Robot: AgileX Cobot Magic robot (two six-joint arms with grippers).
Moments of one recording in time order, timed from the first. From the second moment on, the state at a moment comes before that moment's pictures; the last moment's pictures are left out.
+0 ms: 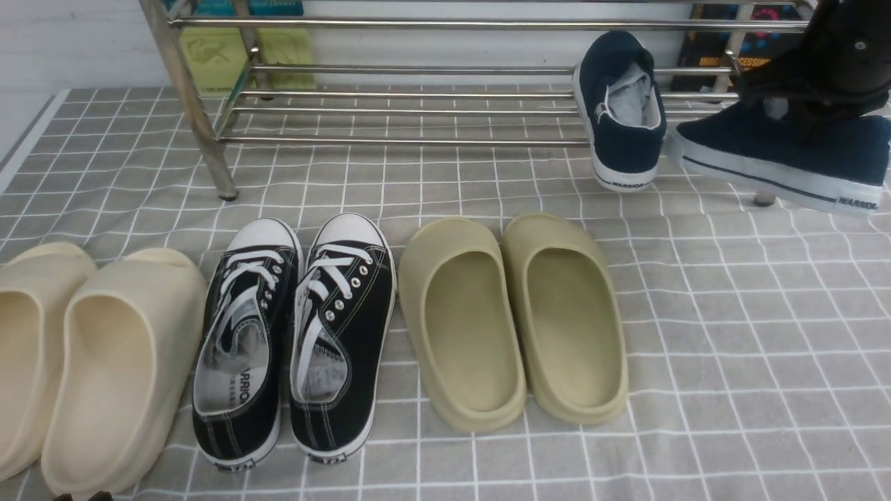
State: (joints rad) right arm 0.20 1.83 -1.85 -0.16 1.27 0.15; left arm -0.12 -0.01 0.03 -0.01 0.40 -0.19
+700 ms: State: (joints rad) right arm 0.20 1.75 -1.82 -0.17 1.26 0.09; left arm -0.12 -0.01 0.03 -0.01 0.40 -0.19
